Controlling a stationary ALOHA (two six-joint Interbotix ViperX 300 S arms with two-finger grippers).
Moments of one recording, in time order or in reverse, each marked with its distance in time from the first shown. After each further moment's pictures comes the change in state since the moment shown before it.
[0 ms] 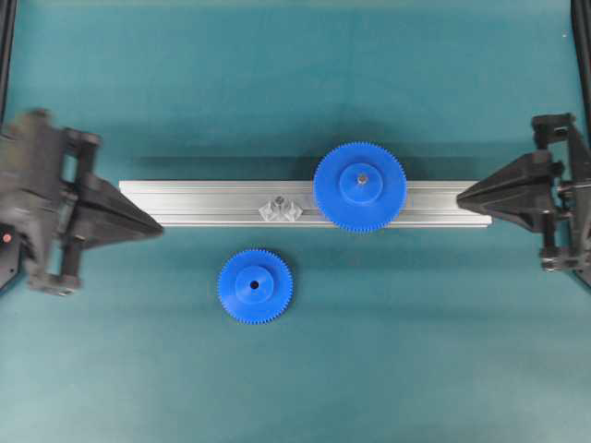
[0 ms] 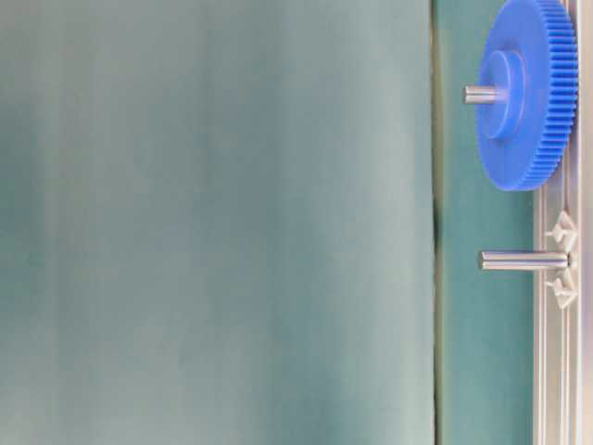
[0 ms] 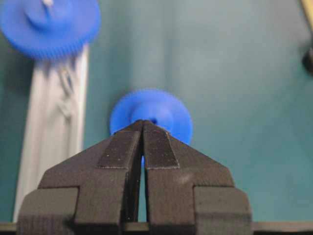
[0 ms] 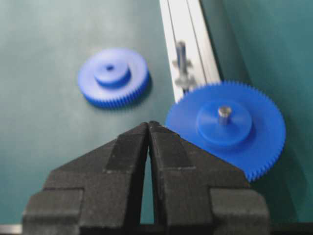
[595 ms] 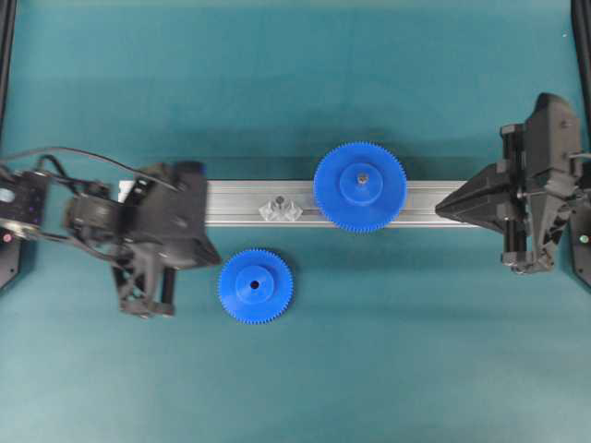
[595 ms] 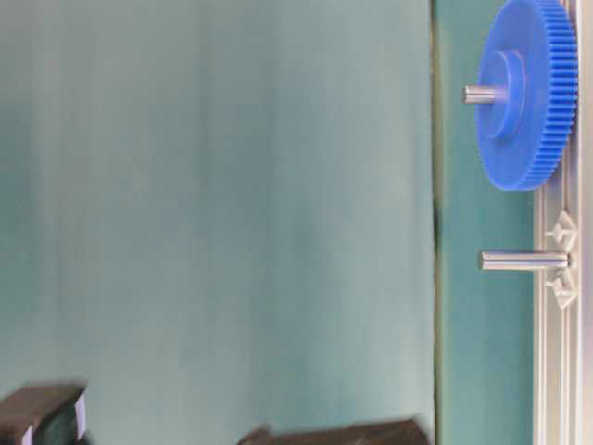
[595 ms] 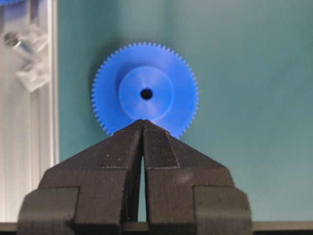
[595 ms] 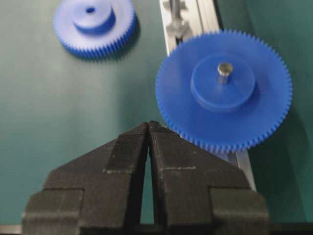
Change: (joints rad) left arm -0.031 0.397 -0.224 0.000 0.149 0.011; right arm -0.003 0.172 -0.067 -0.032 0.104 0.002
